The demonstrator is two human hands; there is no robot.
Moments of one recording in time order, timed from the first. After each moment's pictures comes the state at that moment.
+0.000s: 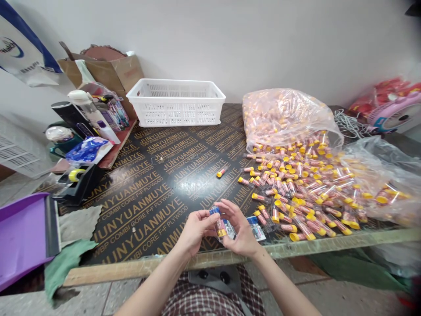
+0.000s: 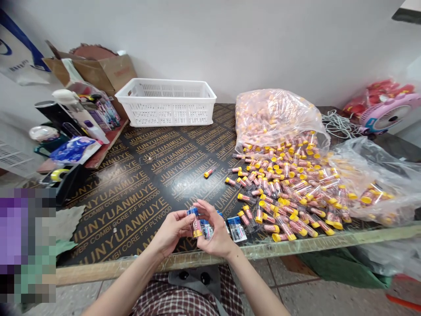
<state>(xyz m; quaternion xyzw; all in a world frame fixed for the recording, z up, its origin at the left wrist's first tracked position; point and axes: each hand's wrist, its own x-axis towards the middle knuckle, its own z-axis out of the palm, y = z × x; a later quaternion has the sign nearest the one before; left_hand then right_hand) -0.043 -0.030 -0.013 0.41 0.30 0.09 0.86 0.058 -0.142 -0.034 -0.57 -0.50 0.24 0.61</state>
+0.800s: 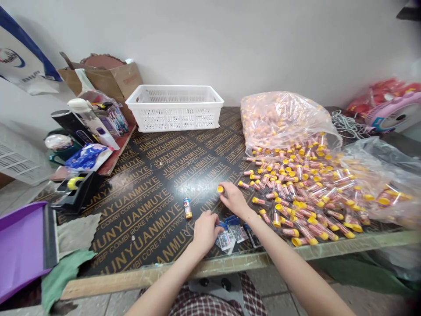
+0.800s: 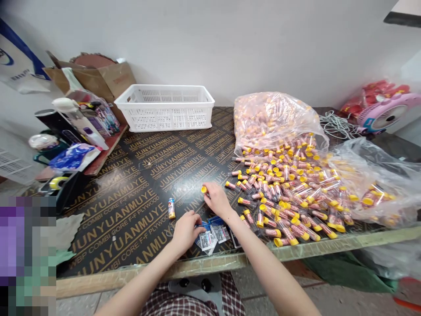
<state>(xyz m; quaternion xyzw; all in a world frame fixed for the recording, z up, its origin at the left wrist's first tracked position) -0.013 -0.026 -0.056 0.92 0.26 0.02 0.28 0.152 -0.074 -0.051 -0.79 -0.58 -0.01 0.20</state>
